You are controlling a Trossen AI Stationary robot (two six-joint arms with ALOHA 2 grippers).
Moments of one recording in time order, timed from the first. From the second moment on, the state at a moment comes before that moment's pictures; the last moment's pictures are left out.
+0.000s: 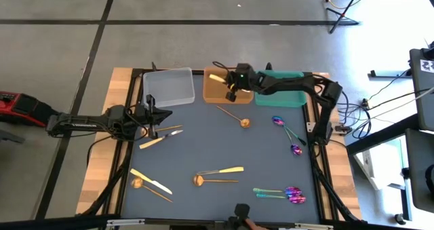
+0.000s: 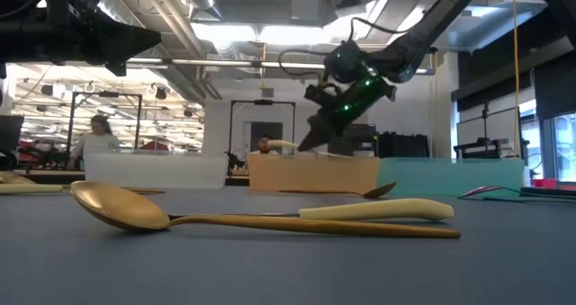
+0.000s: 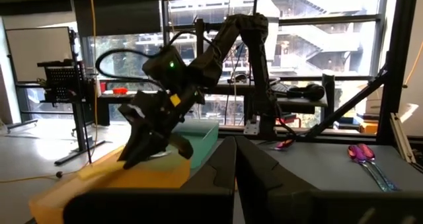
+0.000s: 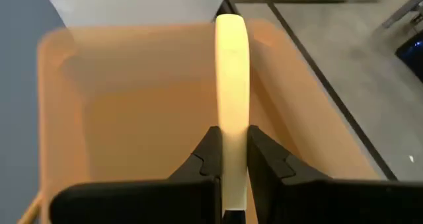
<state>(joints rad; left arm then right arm) 0.06 0.18 0.01 0.35 -0.17 0.03 -0.51 1.89 1.11 0.18 0.01 -0.32</state>
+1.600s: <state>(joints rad) 0.06 0.18 0.01 0.36 -0.23 0.04 -0.22 1.72 0.69 0.22 0.12 0.07</state>
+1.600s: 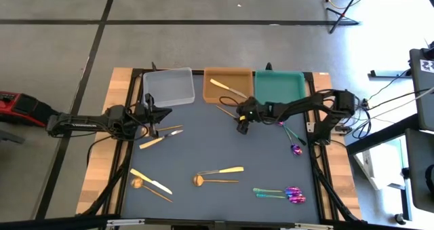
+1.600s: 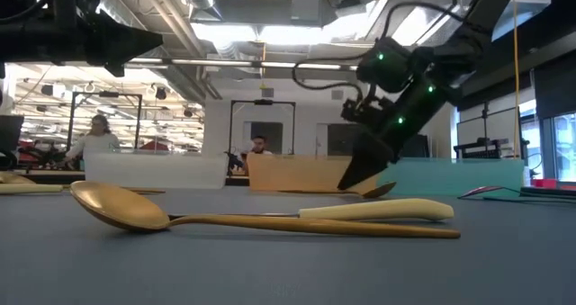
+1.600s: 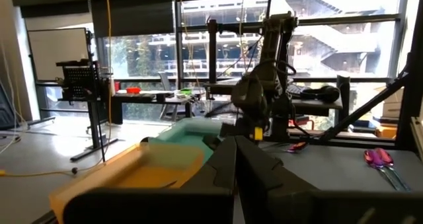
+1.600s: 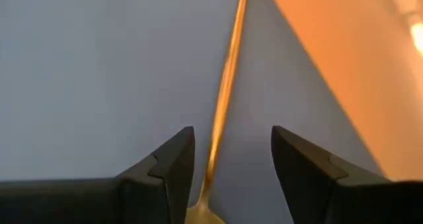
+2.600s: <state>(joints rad) 0.06 0.18 0.01 0.37 -0.22 0.03 -0.22 1.73 0.69 0.23 0.11 -0.10</state>
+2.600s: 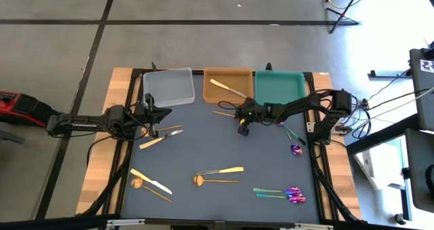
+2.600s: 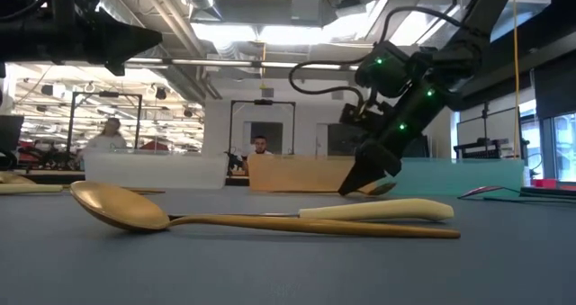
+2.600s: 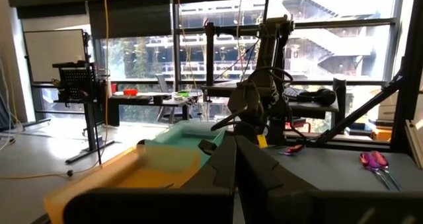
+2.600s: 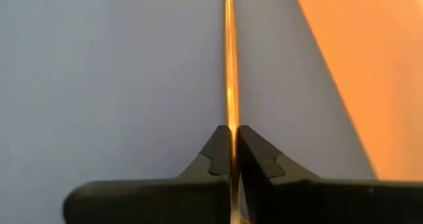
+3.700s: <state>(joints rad) 0.06 0.18 0.01 0.38 -0.22 0.03 -0.55 1.00 0.64 -0.28 0.15 -0.23</state>
